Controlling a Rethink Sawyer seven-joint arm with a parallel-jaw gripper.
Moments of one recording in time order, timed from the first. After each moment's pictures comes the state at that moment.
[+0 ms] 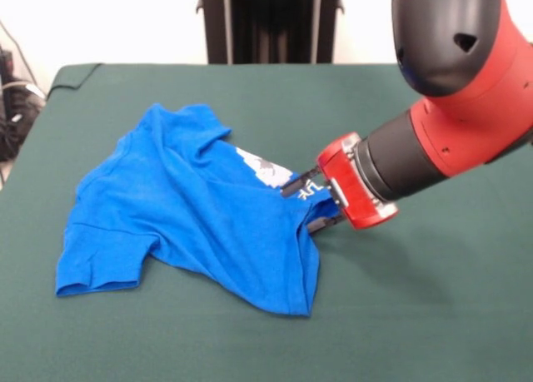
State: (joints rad) arm 0.28 0.14 -0.65 0.67 -0.08 1.13 2.79
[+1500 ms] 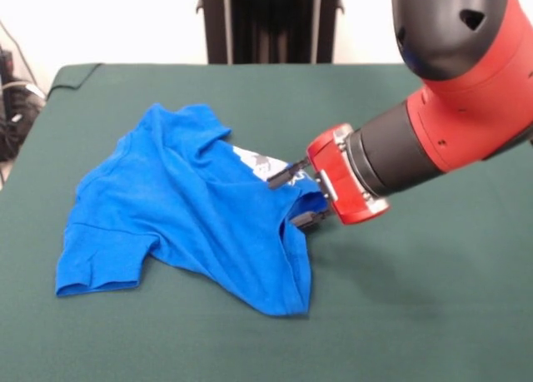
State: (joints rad) arm 0.27 0.14 -0.70 0.62 -0.08 1.18 2.79
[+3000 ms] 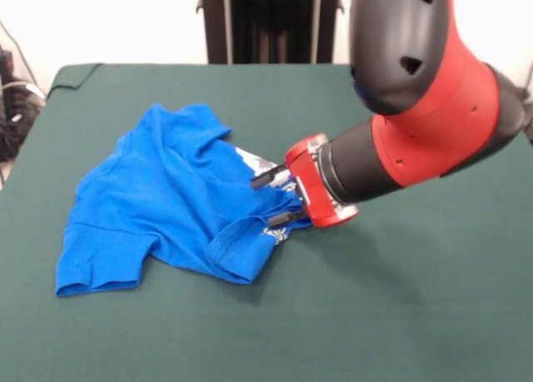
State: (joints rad) arm 0.24 0.18 -0.68 0.66 -0.06 1.18 2.79
